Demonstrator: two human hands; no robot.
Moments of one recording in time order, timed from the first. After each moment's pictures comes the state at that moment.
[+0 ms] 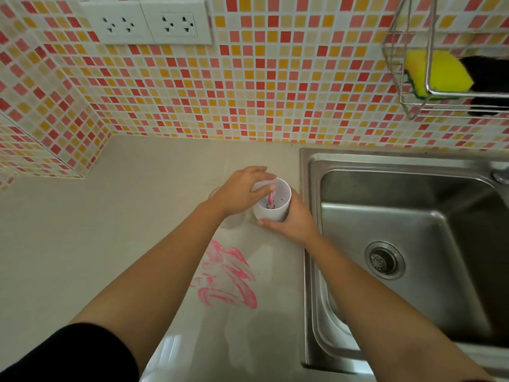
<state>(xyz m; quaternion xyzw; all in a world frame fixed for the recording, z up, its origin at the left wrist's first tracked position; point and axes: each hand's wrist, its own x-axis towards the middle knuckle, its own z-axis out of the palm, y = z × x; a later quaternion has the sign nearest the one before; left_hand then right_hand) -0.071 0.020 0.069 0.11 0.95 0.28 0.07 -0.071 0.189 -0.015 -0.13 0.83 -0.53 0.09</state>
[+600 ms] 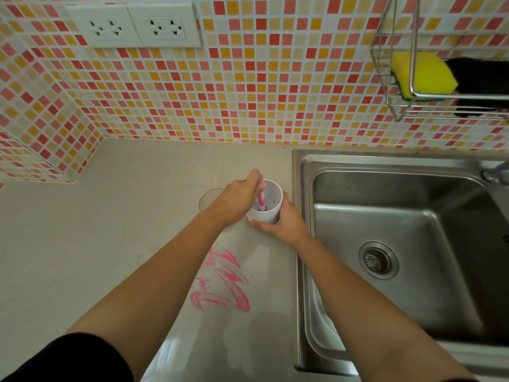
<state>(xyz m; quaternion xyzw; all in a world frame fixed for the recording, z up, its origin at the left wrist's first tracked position) -0.063 0.041 0.068 0.08 0.96 0.27 0.08 -0.071 0.188 -0.016 -0.11 0.83 -0.53 0.12</state>
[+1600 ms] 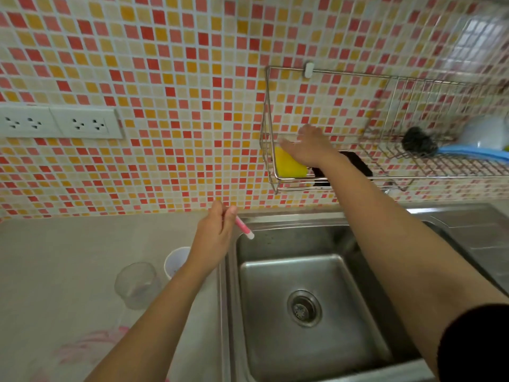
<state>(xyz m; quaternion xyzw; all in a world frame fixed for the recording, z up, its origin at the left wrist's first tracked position) -0.066 0.158 0.153 0.04 0.84 0.53 -0.10 -0.202 0.362 0.265 0.02 0.98 -0.17 -0.04</state>
